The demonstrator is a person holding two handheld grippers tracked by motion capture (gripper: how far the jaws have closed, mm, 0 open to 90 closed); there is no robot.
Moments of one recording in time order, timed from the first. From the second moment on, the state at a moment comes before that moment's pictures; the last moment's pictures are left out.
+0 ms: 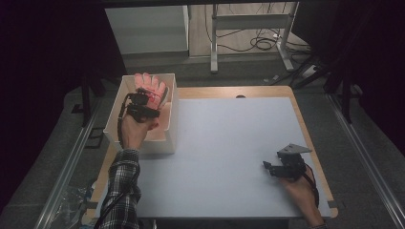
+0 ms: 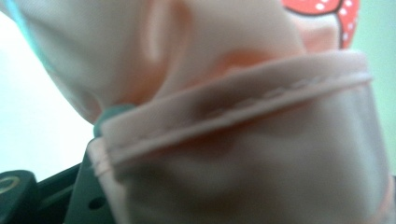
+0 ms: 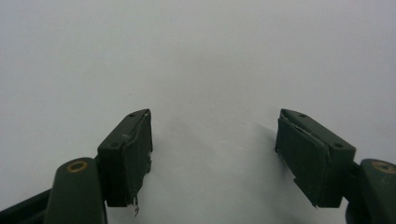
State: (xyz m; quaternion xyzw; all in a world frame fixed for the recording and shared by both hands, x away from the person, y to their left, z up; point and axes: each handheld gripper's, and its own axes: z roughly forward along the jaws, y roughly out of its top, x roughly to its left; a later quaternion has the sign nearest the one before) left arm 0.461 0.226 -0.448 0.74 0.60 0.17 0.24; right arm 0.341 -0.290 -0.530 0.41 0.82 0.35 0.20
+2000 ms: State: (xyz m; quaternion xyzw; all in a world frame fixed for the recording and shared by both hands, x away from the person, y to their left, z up) left arm 0.463 0.217 -0.410 0.76 0.57 0.16 0.27; right arm 0.341 -0.290 -0.530 0.41 0.82 0.35 0.20
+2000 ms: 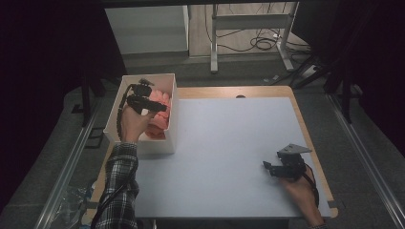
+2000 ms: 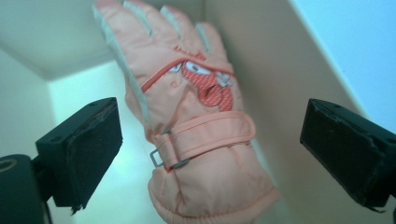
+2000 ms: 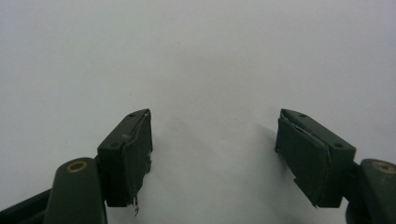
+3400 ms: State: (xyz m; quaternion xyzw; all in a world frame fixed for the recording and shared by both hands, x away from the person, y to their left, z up) left arm 0.425 0.134 -0.384 0.81 0.43 0.15 0.36; right arm 0.341 -0.290 -0.530 0.41 0.82 0.35 0.20
